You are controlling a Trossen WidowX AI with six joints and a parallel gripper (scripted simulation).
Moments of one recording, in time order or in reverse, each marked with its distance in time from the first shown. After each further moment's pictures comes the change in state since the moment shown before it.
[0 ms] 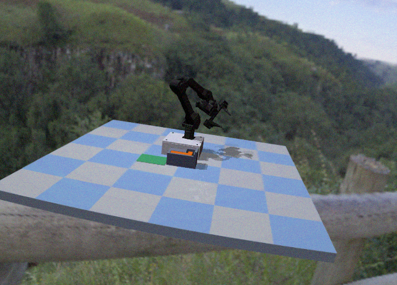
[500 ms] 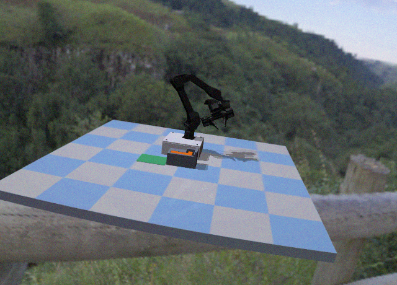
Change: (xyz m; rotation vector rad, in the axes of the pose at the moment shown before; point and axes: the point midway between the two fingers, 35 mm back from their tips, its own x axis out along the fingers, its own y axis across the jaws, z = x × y) arm 0.031 -0.031 0.036 -0.309 -0.151 -0.493
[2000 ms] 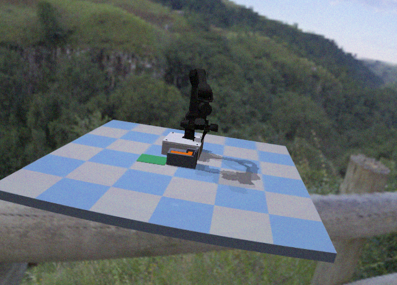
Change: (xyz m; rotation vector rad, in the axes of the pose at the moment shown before) arm 0.128 -0.127 0.129 -0.119 0.847 -0.501
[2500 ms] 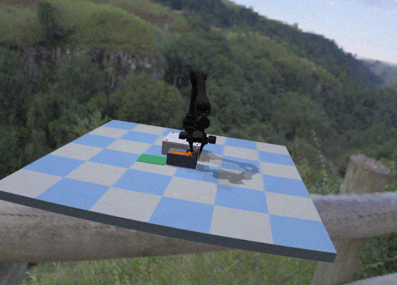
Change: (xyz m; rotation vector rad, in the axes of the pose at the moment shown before) arm 0.063 -0.001 -0.004 0.000 0.013 -0.001
